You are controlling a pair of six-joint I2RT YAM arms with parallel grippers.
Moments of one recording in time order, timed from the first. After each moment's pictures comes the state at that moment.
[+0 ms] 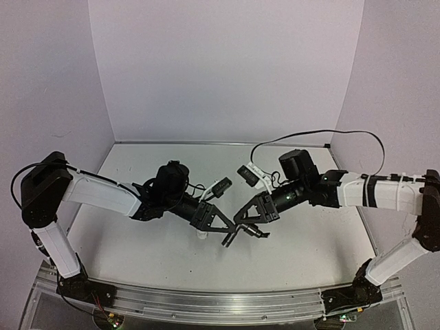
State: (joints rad) left arm -0.93 1.74 0.92 0.45 1.01 -0.66; right arm 0.78 1.47 0.96 -0.16 -0.90 0.25
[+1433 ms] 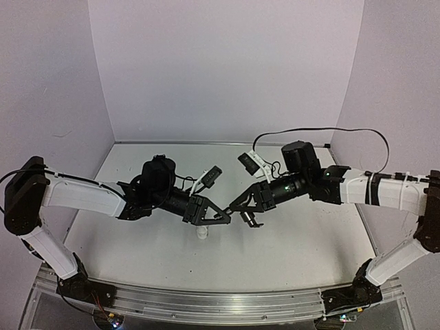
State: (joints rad) left arm -0.92 1.58 0.86 0.47 0.89 -0.63; right arm 0.79 1.44 0.99 -0.08 -0.83 0.45
